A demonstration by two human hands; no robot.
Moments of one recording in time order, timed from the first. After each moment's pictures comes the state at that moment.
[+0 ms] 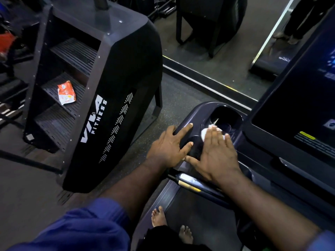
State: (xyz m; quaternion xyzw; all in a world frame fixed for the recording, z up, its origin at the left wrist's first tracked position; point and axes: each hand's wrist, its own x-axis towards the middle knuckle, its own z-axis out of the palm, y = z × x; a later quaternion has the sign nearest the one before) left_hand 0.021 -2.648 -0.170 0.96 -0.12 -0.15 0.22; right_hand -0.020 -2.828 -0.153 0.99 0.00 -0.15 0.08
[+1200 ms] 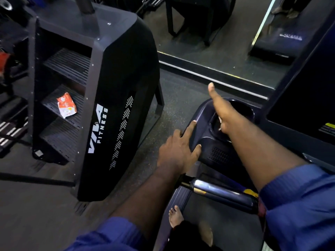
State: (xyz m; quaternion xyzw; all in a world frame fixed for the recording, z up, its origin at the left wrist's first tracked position) left_hand 0.035 -2.651 -0.179 0.96 -0.12 -0.11 0.21; right_hand 0.118 -2.821 -0.133 0.70 -0.38 -0.16 -0.59
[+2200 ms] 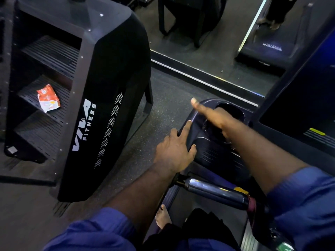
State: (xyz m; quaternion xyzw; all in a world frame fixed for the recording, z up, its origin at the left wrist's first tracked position) left_hand 0.039 -2.651 -0.183 0.96 -0.14 -0.12 0.21; right_hand 0.094 -2.823 -0.107 0.82 -0.30 -0.21 -0.44
